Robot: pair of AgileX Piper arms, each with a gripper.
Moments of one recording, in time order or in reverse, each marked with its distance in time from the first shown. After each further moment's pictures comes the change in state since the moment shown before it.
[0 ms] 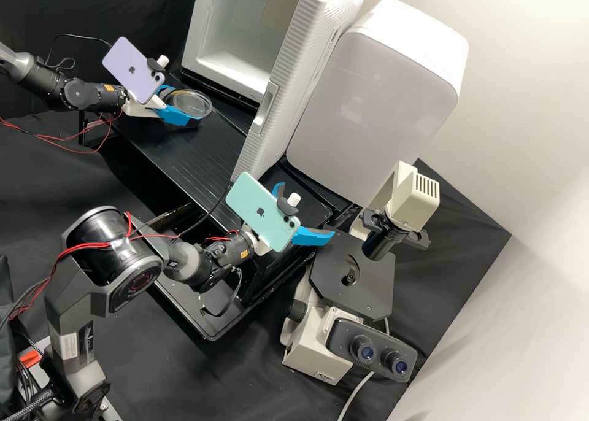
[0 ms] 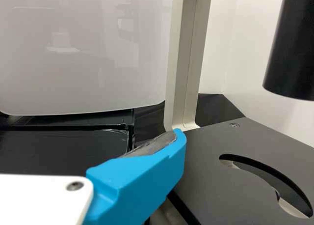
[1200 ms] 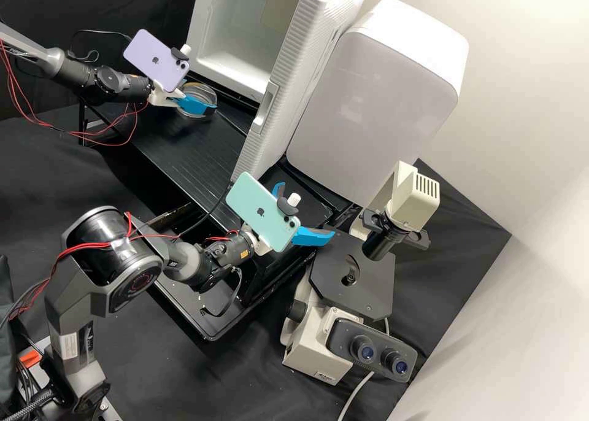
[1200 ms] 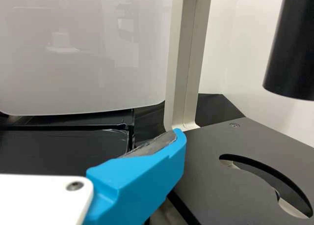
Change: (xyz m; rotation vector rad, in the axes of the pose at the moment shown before) left arm 0.048 0.029 0.010 -0.050 0.093 -0.001; right arm 0.000 0.000 0.000 0.000 0.000 0.000
